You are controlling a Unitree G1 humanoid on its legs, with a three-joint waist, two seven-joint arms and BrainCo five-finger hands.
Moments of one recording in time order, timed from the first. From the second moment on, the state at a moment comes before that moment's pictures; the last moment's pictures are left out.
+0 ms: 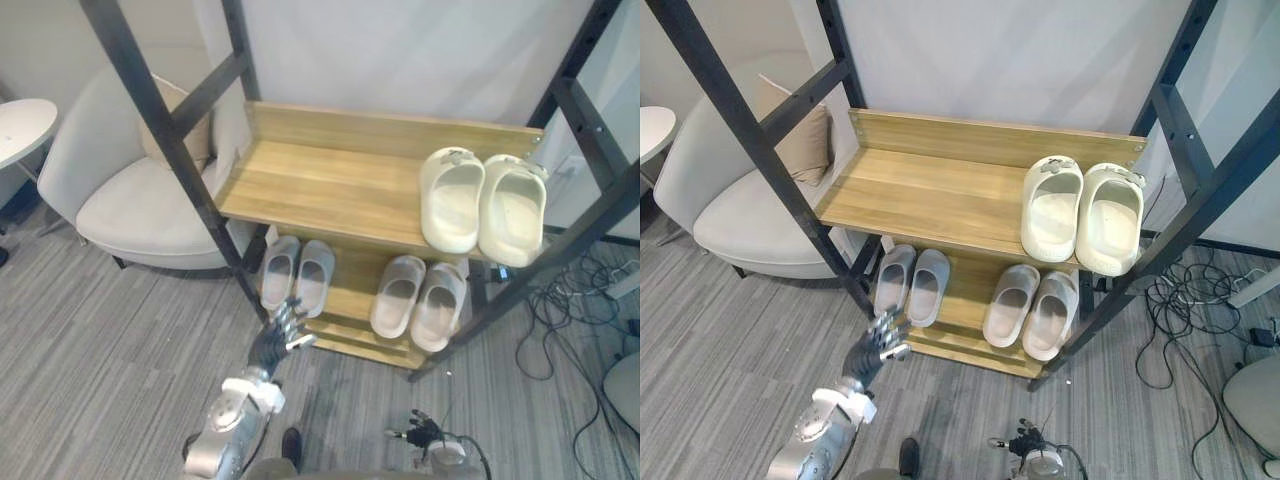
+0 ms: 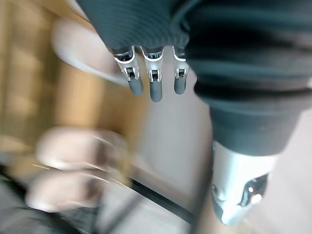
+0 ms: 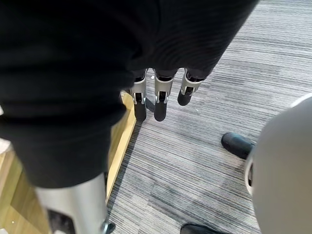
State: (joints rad) left arm 0.19 0.18 -0.25 0.38 -0.35 -0.11 -0.08; right arm -0.01 -0.08 0.00 1.04 -0.08 -0.02 -0.09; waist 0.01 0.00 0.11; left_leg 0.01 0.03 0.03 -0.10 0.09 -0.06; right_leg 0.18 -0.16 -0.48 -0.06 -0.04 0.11
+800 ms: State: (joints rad) left arm 0.14 0.10 -0.06 0.88 0.06 -0.10 0.13; right arm 0.02 -0.04 -0.03 1.03 -0.08 -0.04 -0.14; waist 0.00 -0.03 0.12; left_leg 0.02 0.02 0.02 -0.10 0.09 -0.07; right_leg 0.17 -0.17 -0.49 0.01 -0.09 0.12
